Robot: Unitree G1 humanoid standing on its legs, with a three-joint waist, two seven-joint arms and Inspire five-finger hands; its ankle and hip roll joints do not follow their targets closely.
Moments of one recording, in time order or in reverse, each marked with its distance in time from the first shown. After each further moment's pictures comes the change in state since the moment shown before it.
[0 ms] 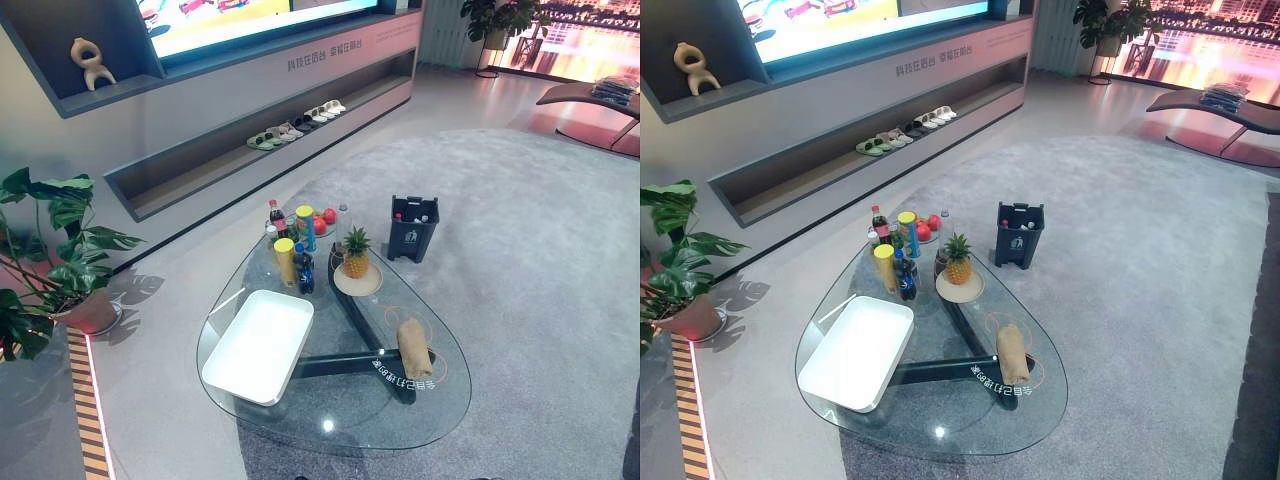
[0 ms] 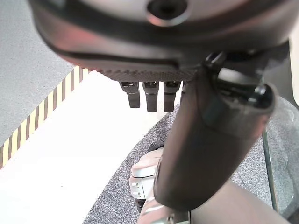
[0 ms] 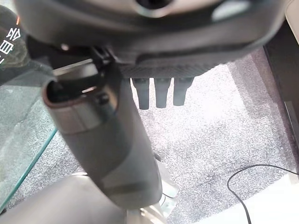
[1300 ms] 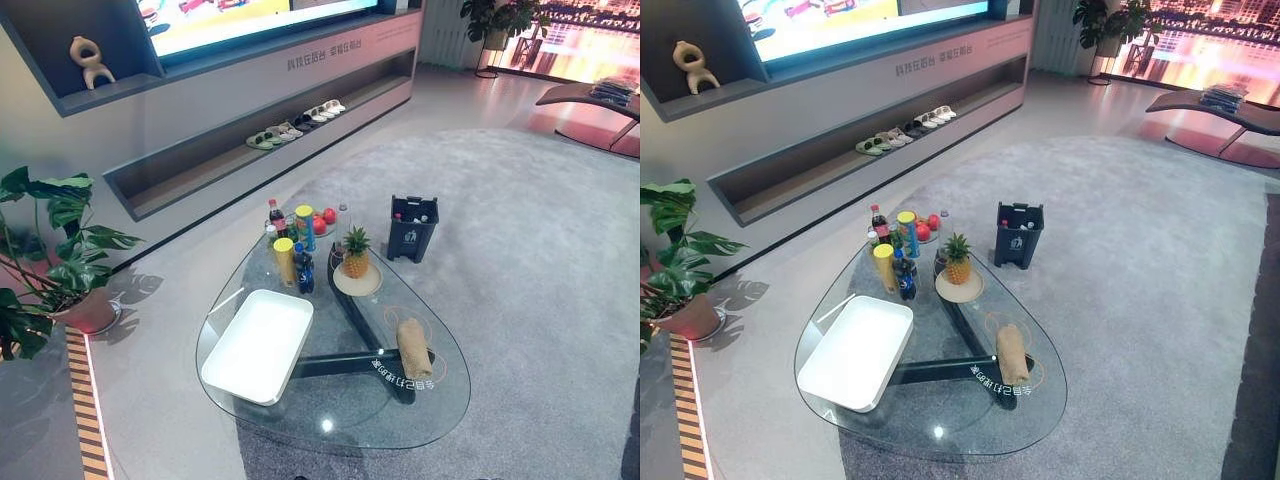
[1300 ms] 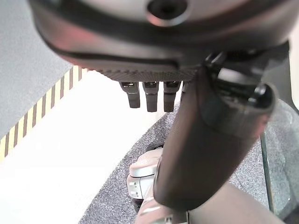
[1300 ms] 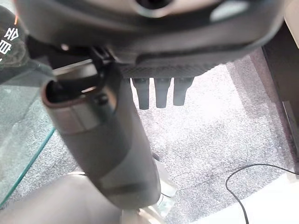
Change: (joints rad) left arm 0.013 0.007 0.001 -0.001 -0.045 -0.025 0.002; right arm 0.011 -0.002 -0.001 -0.002 0.000 -0.001 0.002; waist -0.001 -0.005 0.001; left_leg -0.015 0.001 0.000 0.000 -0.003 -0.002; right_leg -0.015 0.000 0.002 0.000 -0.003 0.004
